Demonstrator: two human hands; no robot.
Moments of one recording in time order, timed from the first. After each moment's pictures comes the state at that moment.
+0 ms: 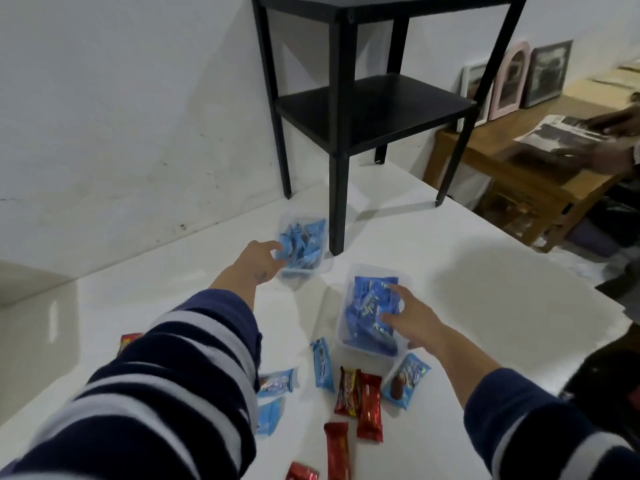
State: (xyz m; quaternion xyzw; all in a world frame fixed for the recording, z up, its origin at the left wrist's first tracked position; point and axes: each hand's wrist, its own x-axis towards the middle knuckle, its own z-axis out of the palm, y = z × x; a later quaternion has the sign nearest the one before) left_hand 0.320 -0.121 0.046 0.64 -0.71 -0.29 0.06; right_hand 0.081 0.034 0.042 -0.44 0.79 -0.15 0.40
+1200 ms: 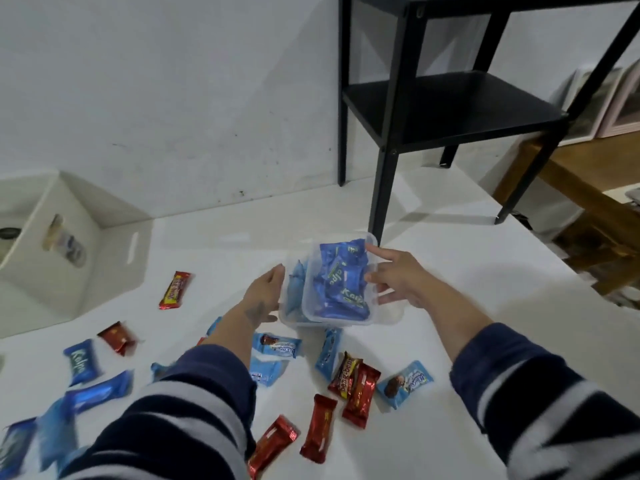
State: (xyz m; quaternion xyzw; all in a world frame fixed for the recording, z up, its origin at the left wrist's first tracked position) left_hand 0.335 -0.002 0.028 0.72 -0.37 -0.52 0.27; right_hand 0.092 -0.032 0.069 -0.46 0.61 -0.24 0.59
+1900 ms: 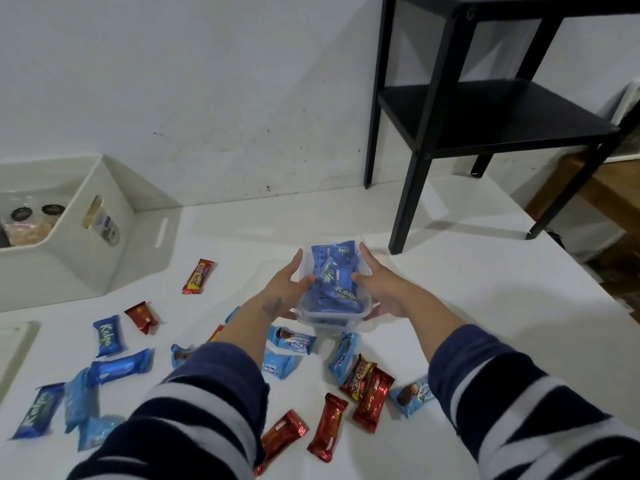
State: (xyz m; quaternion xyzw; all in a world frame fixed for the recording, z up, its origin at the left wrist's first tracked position) left_hand 0.333 0.010 0.047 0.69 -0.41 -0.53 0.27; right_hand 0.153 -0.031 0.059 -0.48 0.59 -0.15 0.63
